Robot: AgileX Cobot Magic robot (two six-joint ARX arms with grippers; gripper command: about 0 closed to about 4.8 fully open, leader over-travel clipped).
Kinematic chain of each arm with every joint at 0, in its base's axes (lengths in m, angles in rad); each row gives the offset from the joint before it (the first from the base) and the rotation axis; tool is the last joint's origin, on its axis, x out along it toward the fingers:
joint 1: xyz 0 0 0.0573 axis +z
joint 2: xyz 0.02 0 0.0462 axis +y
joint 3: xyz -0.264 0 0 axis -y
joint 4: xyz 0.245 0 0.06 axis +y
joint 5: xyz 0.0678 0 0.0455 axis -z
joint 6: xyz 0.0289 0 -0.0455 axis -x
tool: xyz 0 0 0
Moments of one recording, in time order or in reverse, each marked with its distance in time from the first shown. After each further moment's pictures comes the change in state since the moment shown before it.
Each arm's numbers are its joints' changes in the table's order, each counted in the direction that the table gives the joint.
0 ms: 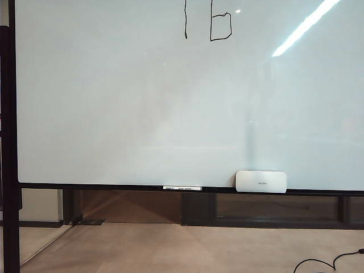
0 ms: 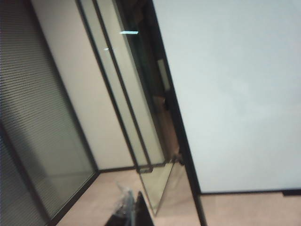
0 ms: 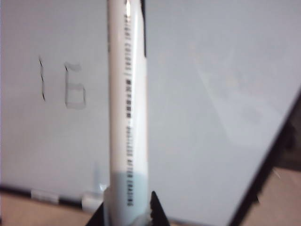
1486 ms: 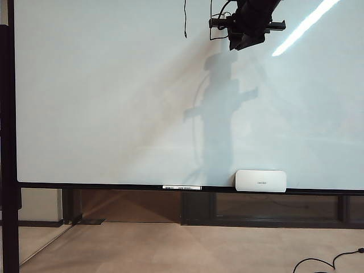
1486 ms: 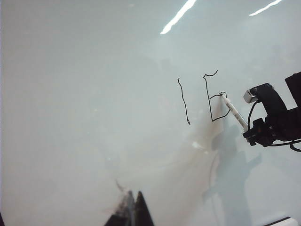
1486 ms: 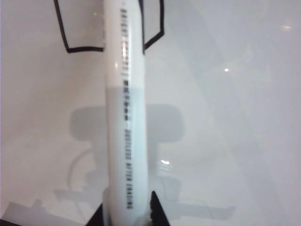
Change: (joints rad) left arm -0.145 0.327 -0.746 -1.178 0.385 0.105; right arm -0.032 1.160 -0.002 -0.915 -0.174 -0.184
